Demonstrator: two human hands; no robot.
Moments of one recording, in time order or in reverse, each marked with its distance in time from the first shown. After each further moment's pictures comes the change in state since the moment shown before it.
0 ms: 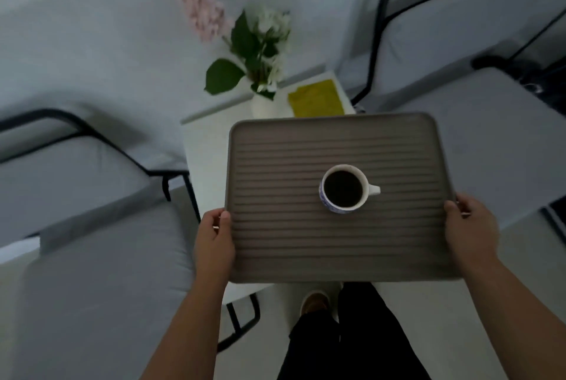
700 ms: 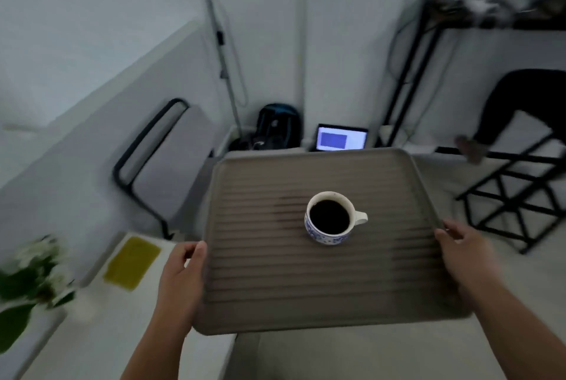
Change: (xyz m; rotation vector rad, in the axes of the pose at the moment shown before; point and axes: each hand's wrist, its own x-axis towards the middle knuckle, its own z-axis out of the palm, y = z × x) left_hand -0.203 0.250 0.051 0.083 -0.775 0.614; right_hand -0.277 0.107 -0.333 0.331 0.692 0.616
